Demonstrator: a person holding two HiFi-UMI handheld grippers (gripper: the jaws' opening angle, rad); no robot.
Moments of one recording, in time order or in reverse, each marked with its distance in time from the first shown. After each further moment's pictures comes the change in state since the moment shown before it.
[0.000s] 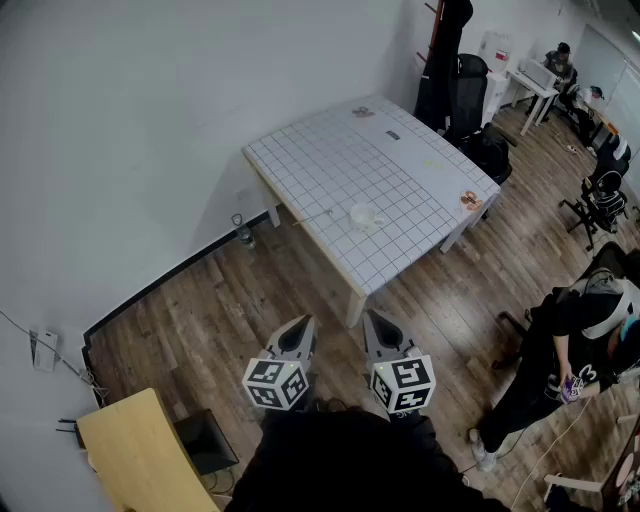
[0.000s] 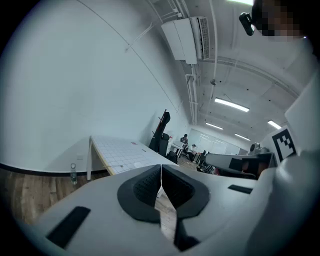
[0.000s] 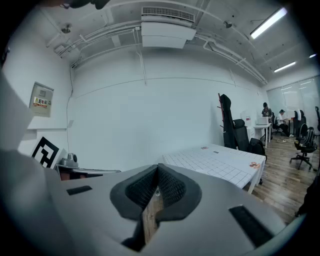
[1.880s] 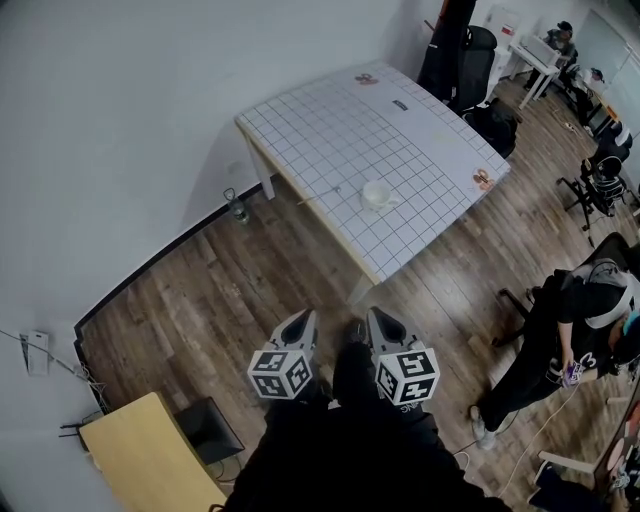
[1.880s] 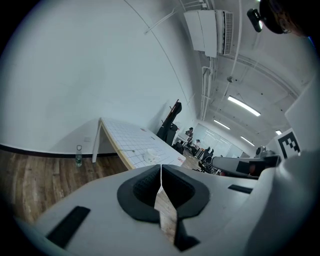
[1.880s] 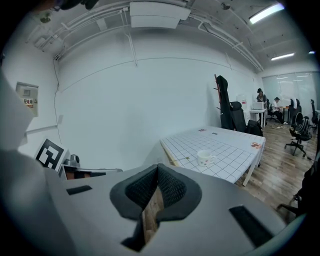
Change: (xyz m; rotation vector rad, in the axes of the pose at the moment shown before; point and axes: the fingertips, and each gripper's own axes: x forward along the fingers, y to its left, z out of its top) left arm 0.034 0.107 -0.038 -0.139 0.129 0.031; right arm 0.087 0.014 -0.061 0.080 0.167 -0.047
